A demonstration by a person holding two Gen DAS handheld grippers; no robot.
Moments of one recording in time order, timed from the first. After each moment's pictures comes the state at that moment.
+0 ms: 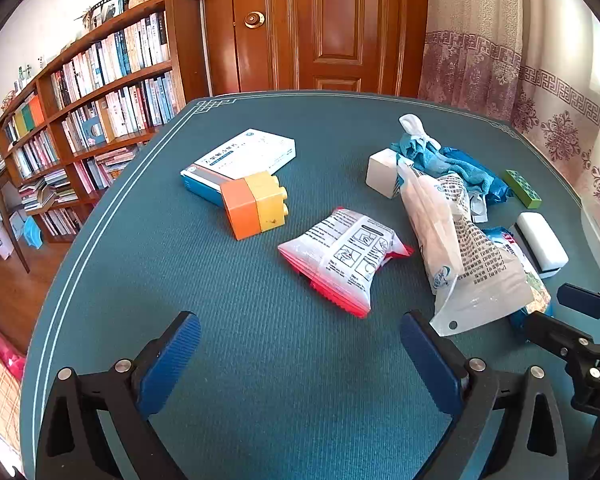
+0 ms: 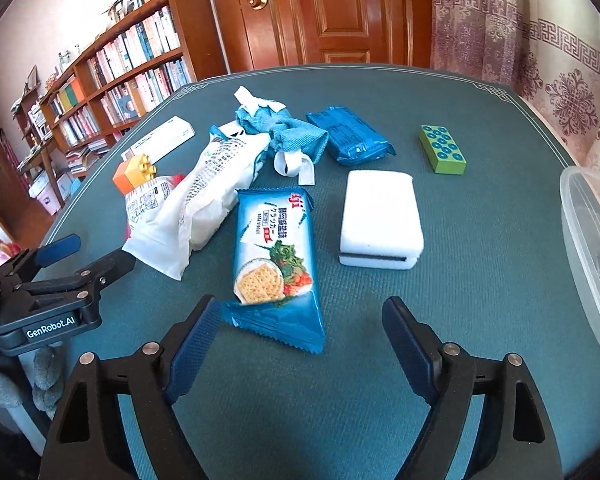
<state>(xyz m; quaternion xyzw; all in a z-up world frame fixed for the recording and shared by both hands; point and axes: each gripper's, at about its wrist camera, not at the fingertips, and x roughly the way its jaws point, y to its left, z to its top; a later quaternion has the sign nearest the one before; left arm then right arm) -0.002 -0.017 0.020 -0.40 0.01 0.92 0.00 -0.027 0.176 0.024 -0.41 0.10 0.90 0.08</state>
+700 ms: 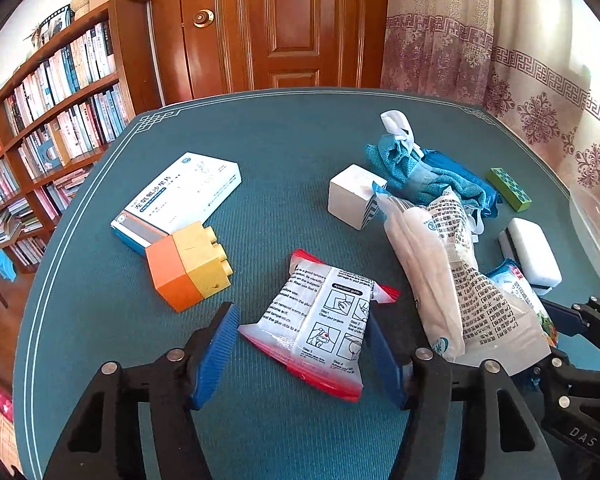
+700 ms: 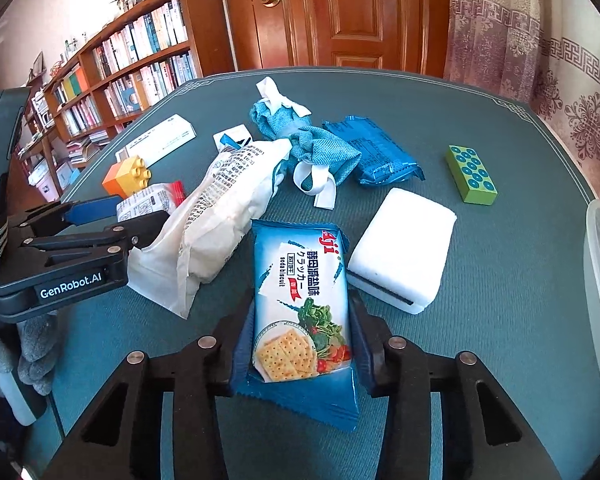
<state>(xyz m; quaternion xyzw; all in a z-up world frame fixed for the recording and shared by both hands) -0.051 0.000 0.019 -0.41 0.04 0.91 0.08 -0.049 0.173 0.017 -0.41 0.07 0.91 0.08</state>
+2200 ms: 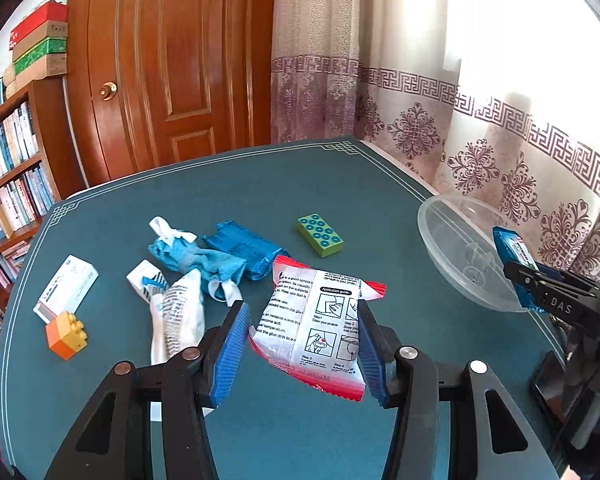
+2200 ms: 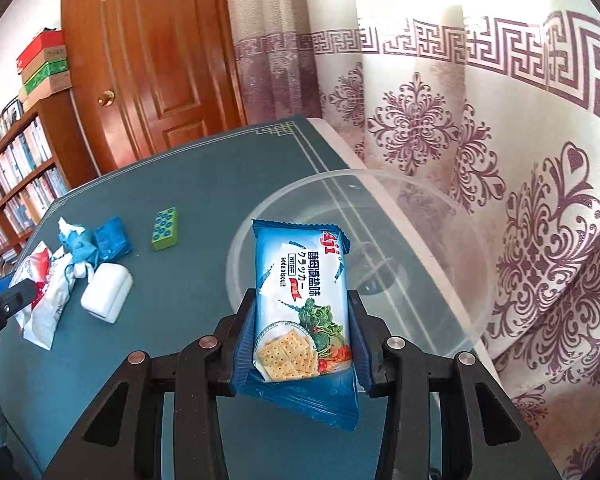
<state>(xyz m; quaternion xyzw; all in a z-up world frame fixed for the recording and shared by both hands) 0.007 0.148 0.085 -0.34 0.07 0.91 0.21 0.124 0.360 0.069 -0.31 0.17 0.88 0.32</state>
